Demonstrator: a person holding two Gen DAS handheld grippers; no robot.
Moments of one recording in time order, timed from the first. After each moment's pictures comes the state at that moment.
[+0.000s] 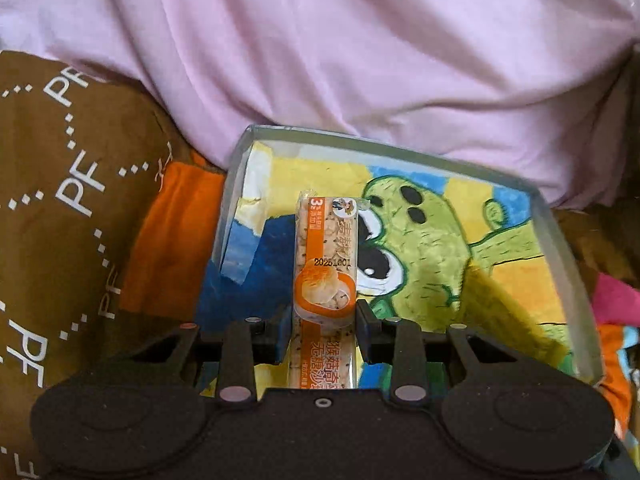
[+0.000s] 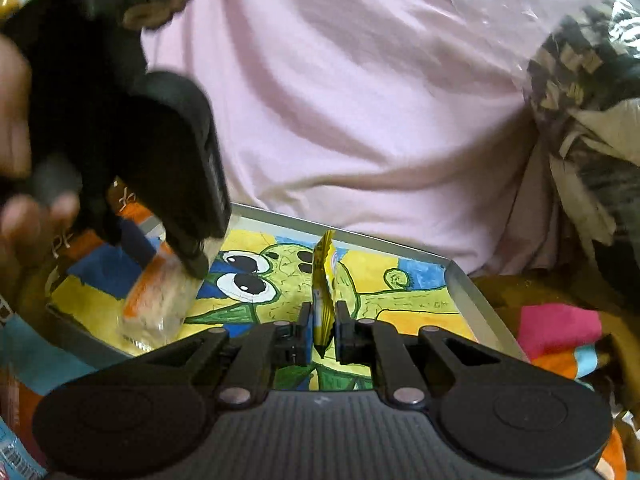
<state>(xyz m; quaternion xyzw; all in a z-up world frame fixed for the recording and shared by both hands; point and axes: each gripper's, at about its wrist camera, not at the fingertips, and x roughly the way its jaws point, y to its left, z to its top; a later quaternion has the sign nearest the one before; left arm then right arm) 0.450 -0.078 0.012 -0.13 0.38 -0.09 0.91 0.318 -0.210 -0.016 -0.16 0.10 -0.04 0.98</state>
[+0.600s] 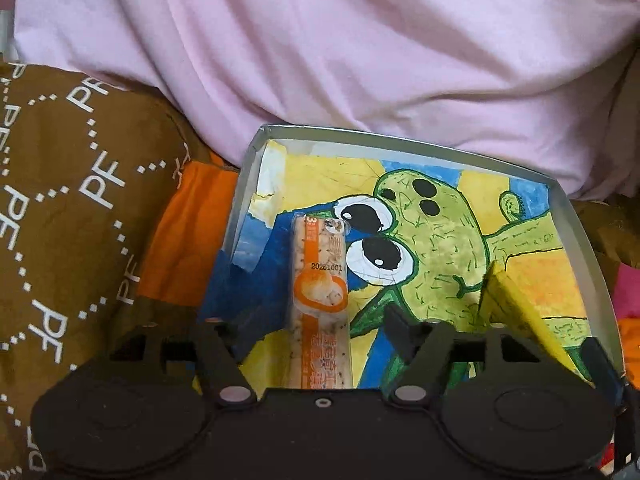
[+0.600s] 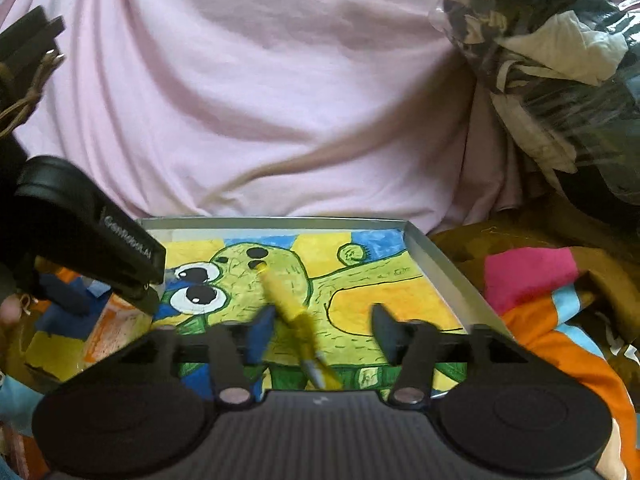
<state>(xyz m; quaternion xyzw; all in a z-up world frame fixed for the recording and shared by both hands) 0.435 -0.091 0.017 -0.10 0.37 -0.04 0.92 0.325 -0.254 0.001 -0.05 0.13 -0.08 0.99</state>
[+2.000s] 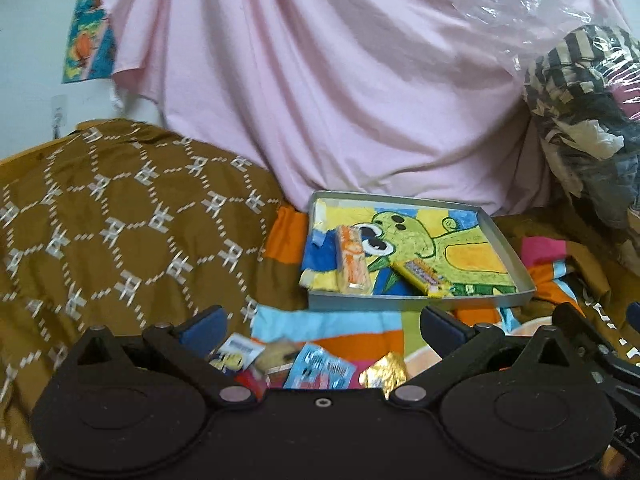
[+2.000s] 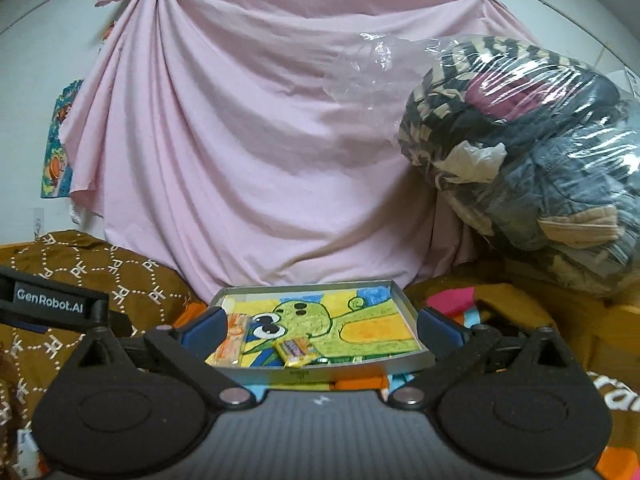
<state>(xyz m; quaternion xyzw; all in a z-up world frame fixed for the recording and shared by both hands) 0.150 -0.038 0.061 -0.09 0.22 -0.03 0.97 0.085 -0.252 0.058 -0.02 0.04 -0.02 1.00</state>
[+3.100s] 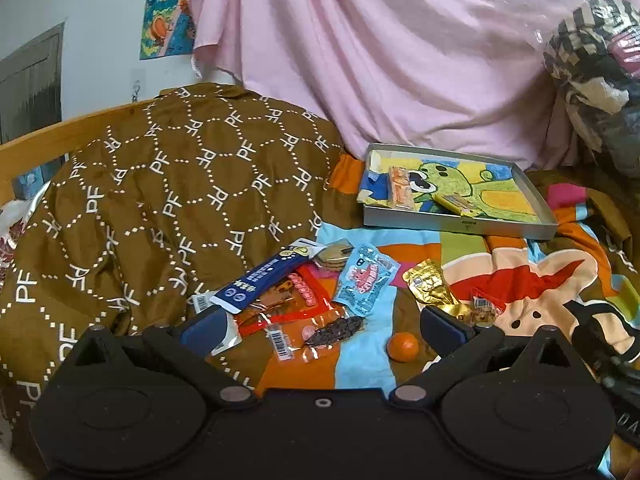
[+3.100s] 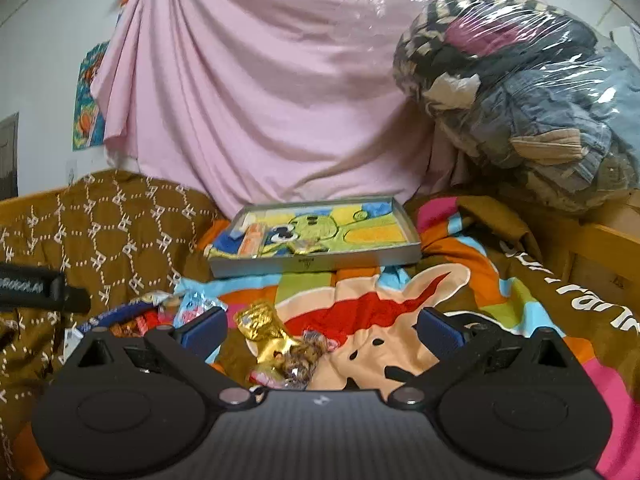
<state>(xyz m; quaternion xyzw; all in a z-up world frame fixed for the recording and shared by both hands) 0.031 -0.052 0.023 -0.07 0.26 0.06 0.96 0.002 -0.274 0.017 -0.02 0.13 0.01 0.99</state>
